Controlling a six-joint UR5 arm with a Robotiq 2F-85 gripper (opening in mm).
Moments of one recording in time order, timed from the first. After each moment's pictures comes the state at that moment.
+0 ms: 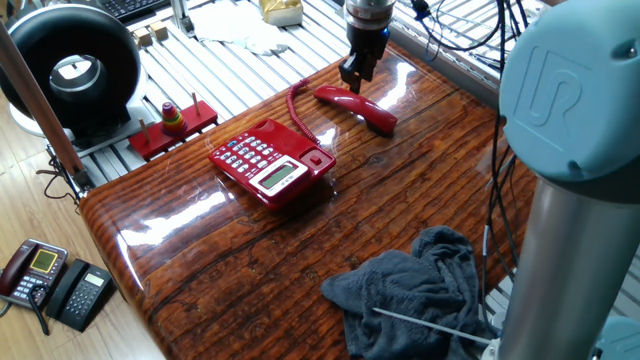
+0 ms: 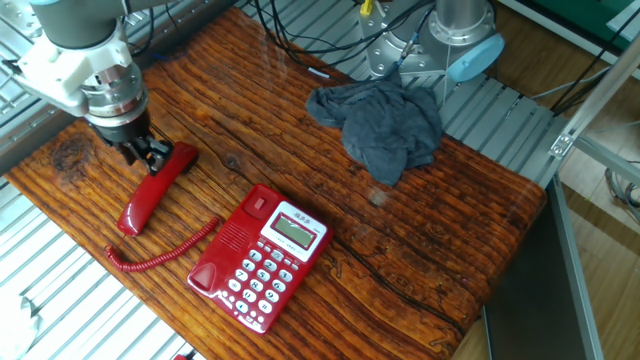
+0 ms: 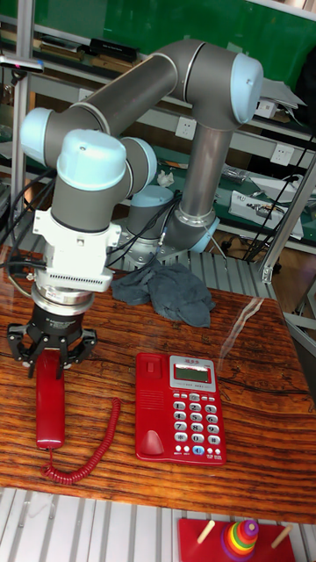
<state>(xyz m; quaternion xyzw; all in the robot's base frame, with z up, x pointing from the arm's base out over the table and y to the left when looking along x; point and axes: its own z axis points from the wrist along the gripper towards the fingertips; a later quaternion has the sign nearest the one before) 0.630 -0.154 0.066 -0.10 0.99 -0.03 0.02</state>
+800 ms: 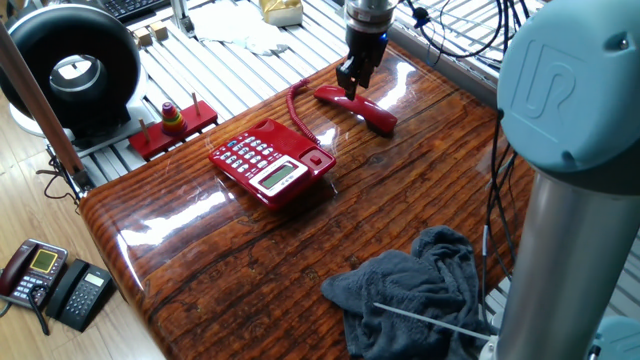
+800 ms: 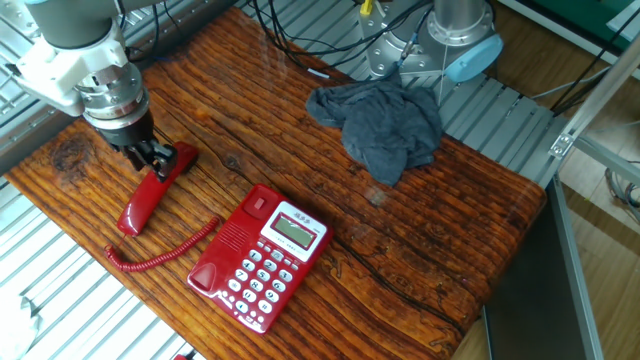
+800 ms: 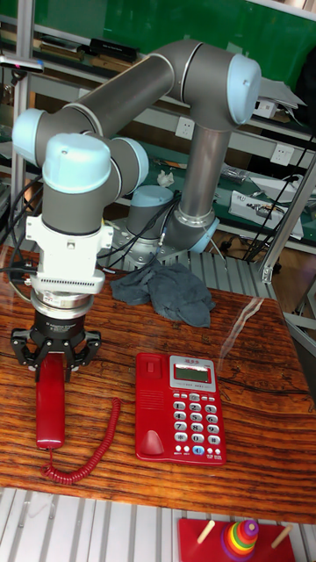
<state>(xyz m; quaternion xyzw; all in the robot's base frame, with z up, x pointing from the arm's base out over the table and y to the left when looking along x) 0.624 -0.137 0.058 -0.08 1.00 0.01 0.02</state>
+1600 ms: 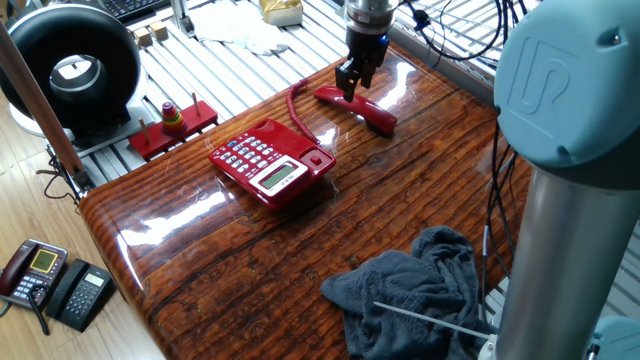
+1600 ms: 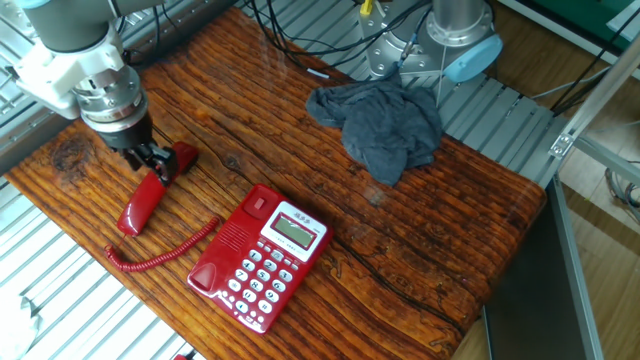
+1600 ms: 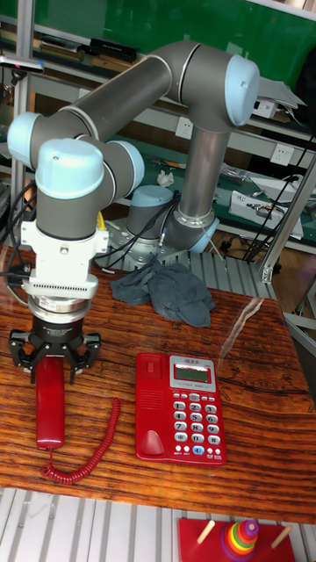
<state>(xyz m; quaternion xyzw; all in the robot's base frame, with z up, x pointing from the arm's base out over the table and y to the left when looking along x) 0.628 -0.134 0.051 -0.07 1.00 0.03 0.02</state>
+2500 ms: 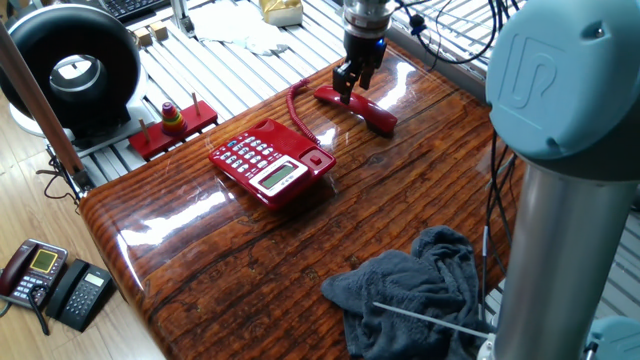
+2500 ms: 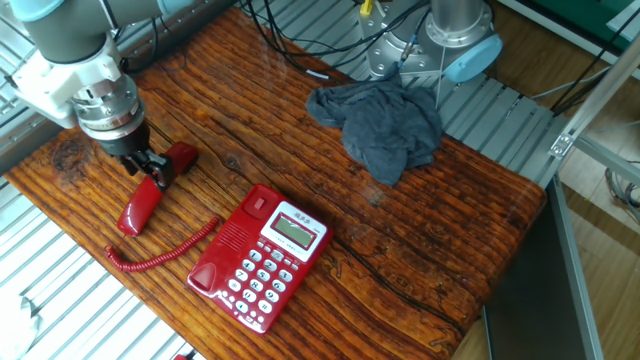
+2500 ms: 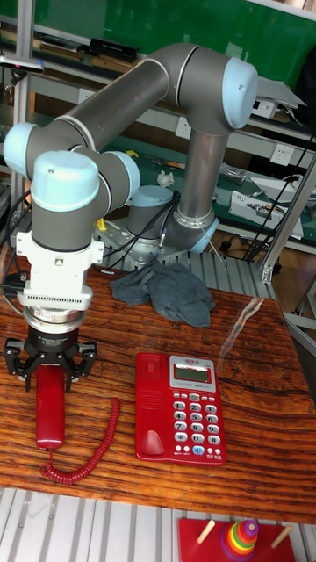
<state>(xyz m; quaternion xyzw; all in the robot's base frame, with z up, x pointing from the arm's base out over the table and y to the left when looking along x) 0.635 -0.142 0.037 -0.07 1.00 0.02 0.02</state>
